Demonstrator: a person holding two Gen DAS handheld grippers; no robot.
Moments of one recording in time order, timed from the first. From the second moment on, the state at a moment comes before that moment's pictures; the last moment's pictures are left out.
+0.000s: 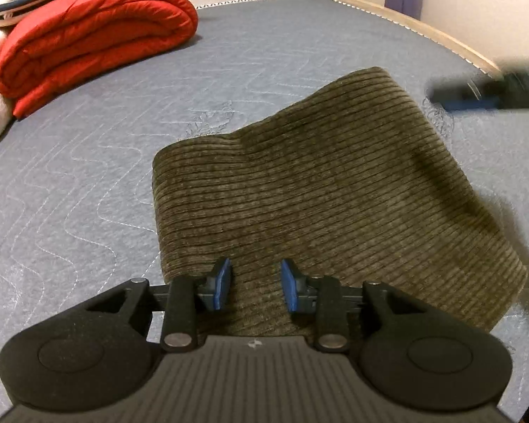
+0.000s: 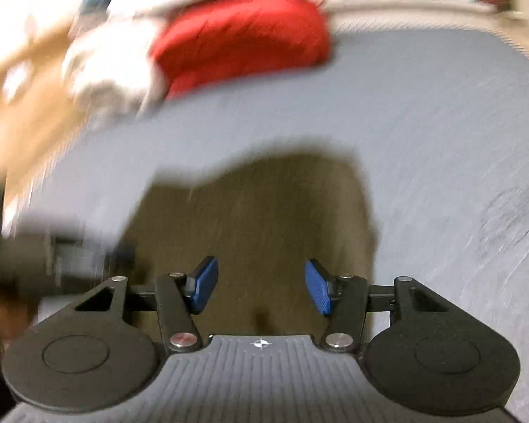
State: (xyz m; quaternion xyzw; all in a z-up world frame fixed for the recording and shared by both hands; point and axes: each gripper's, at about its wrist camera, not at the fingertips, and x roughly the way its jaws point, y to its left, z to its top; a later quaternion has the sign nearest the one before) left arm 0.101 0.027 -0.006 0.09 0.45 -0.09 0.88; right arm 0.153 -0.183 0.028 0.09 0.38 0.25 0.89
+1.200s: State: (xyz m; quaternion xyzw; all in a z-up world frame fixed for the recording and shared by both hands) left arm 0.104 0.039 0.003 0.07 0.45 -0.09 0.88; right arm 0.220 -0.148 -0.008 0.05 0.35 0.06 0.94
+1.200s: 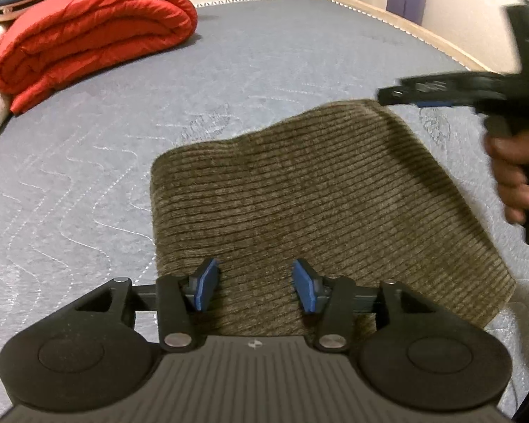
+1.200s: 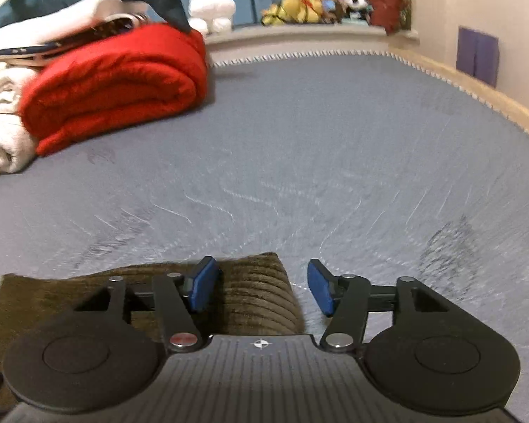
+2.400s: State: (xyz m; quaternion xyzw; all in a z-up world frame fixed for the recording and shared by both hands) left arm -0.033 0.035 0.034 -0.04 0.45 0.05 0.89; right arm -0.047 -0.151 0.076 0.03 0.32 0.06 0.95
